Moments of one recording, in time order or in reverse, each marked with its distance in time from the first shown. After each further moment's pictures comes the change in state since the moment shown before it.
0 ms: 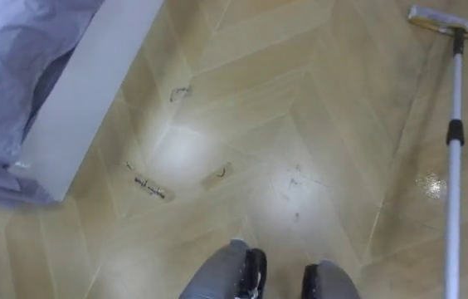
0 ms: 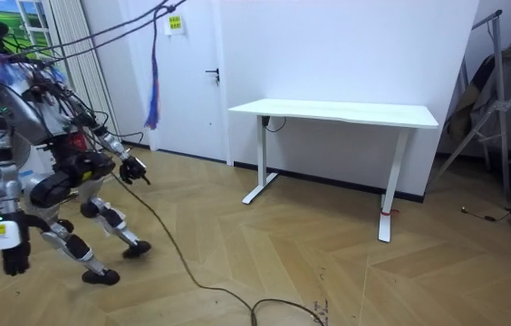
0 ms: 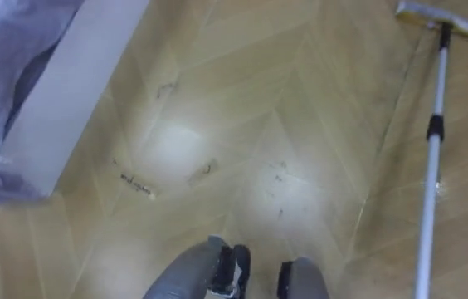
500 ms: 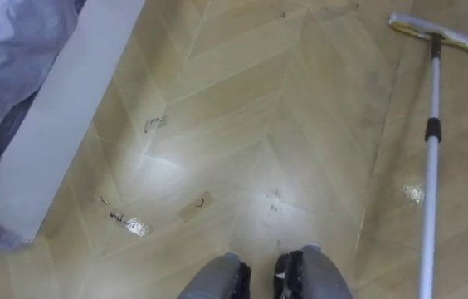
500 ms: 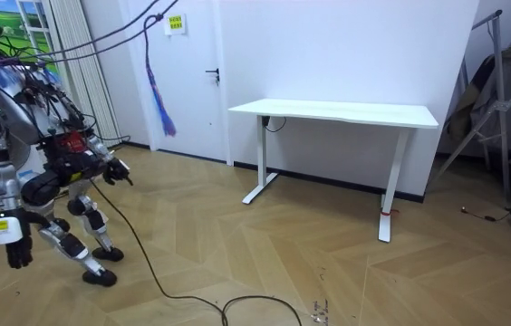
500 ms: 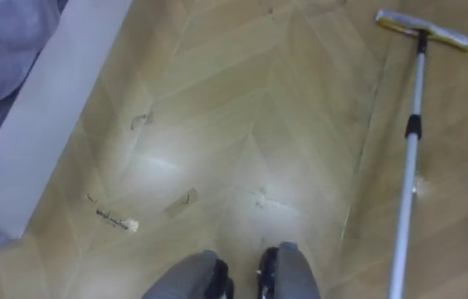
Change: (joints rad) left arm 0.040 -0.004 -0.013 0.002 -0.045 0.063 0.063; right arm -0.308 -0.016 -0.036 0.005 0.009 0.033 -0.035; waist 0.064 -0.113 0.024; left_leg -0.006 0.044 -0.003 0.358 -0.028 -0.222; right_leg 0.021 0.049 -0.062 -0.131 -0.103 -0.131
